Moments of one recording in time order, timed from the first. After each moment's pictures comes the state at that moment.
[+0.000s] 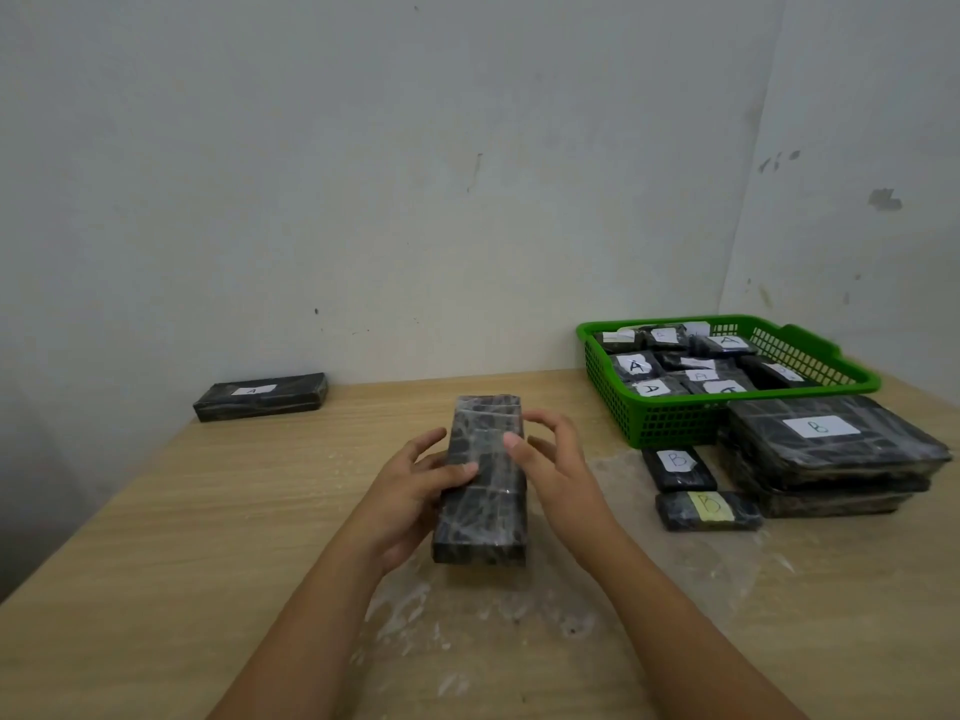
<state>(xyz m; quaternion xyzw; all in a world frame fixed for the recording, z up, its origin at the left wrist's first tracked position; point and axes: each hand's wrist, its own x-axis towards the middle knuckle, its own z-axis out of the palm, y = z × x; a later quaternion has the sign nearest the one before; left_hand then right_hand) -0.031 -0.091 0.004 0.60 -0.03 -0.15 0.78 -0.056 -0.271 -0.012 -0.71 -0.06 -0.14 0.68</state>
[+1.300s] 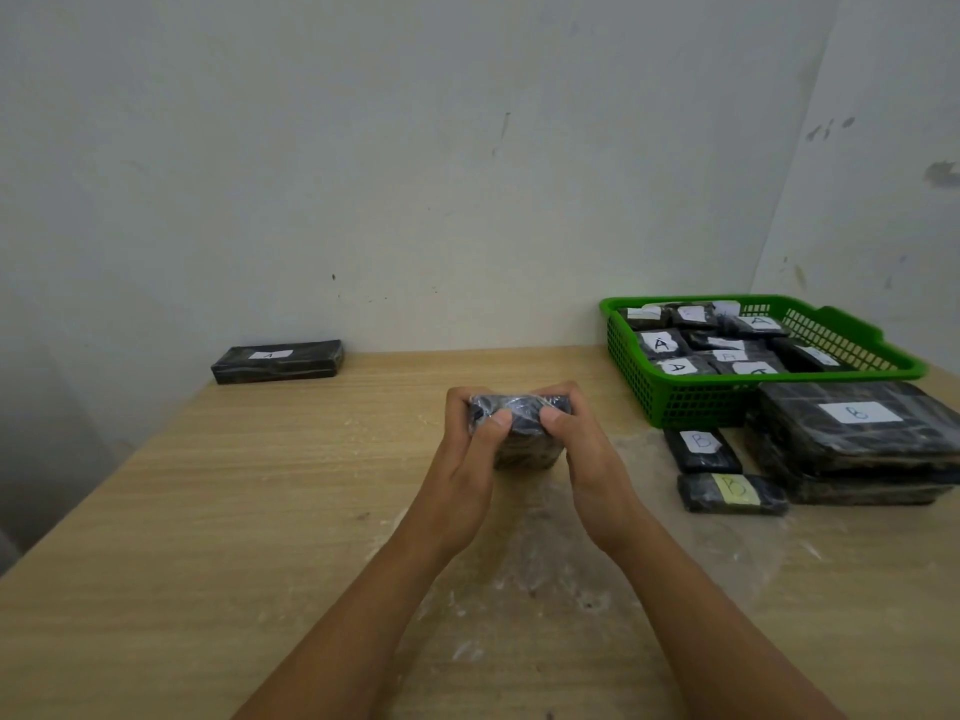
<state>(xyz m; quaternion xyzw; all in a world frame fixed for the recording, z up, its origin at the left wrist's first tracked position) -0.071 -0.120 0.008 0.71 -0.22 0.05 0.66 -0.081 -0.264 0.007 -0.66 -0.17 -0.13 0.72</state>
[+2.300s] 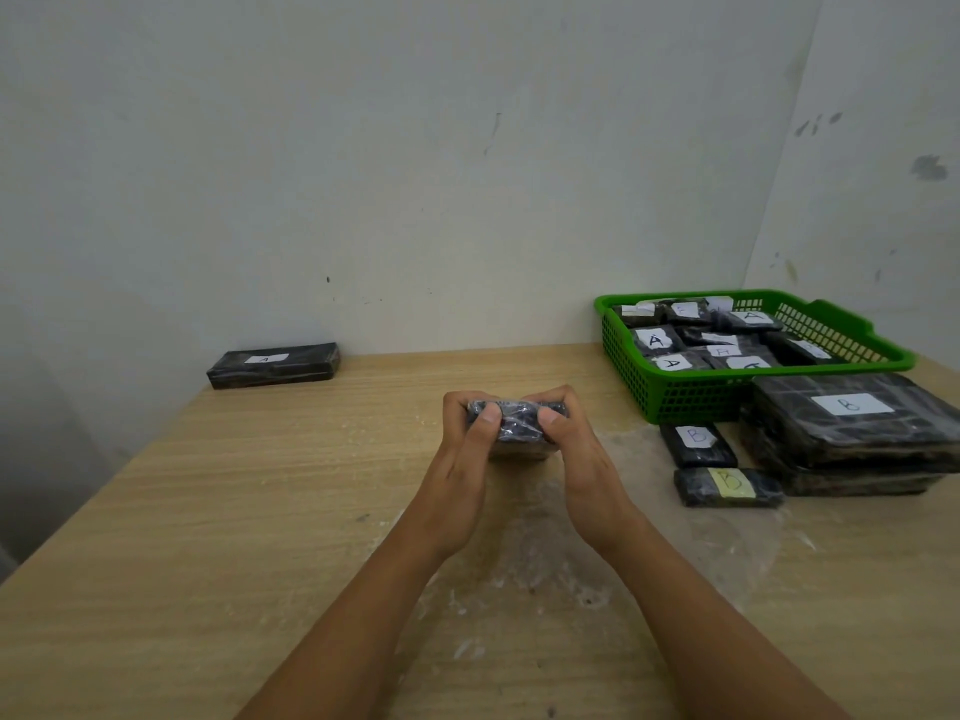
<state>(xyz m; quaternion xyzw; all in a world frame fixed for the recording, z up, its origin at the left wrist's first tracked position) -0.069 -0.118 0.005 0.73 -0.23 0.06 0.64 -0.081 -0.261 0.000 -0.69 -0.16 -0.15 0.69</state>
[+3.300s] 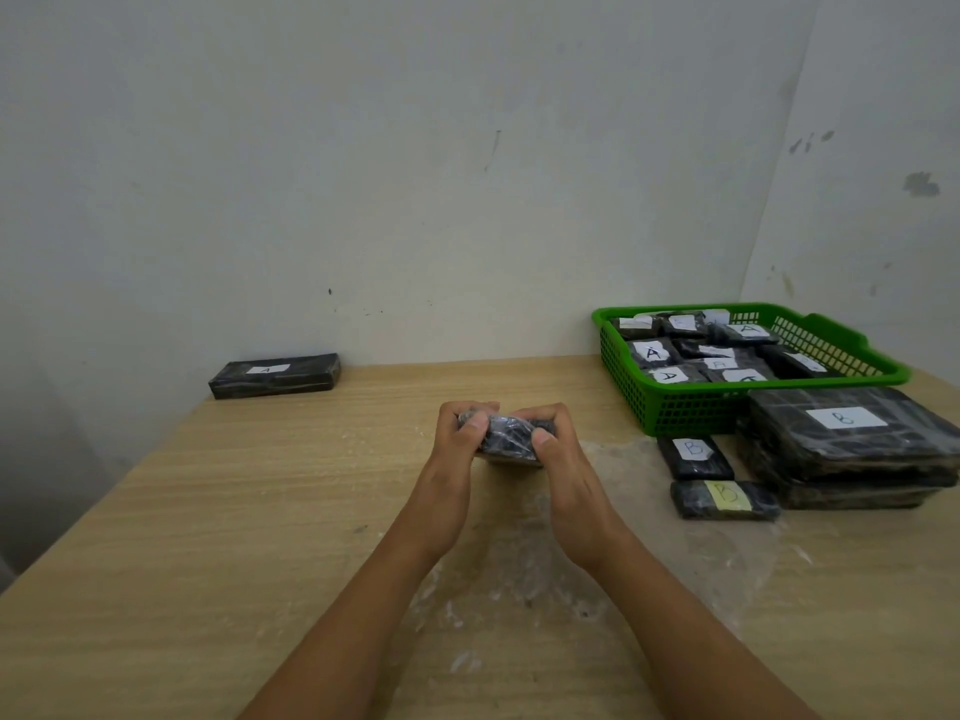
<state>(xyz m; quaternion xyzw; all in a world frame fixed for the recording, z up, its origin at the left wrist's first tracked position) -0.064 -0.116 0.007 0.72 -0.18 0.03 0.67 -0.070 -0.260 -0.019 -0.73 -0.16 -0.17 0.65</state>
